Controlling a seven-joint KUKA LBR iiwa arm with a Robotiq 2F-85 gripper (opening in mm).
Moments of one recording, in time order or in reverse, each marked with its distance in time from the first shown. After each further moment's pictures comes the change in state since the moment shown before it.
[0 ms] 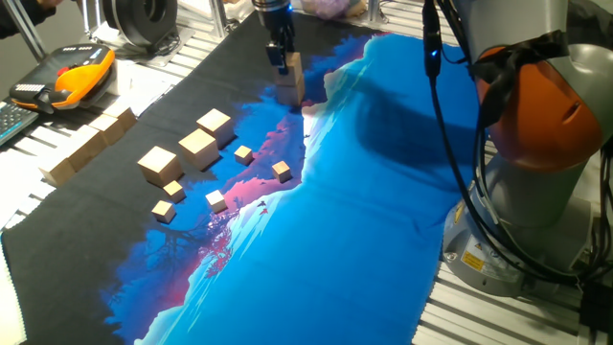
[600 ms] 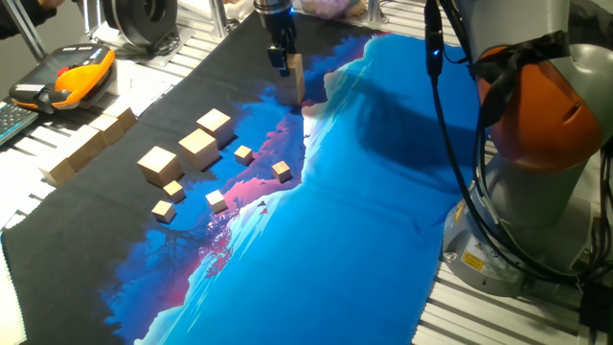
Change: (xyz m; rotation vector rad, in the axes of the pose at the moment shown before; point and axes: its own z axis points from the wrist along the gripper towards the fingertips) arm 0.001 -0.001 0.007 0.007 -0.005 0.023
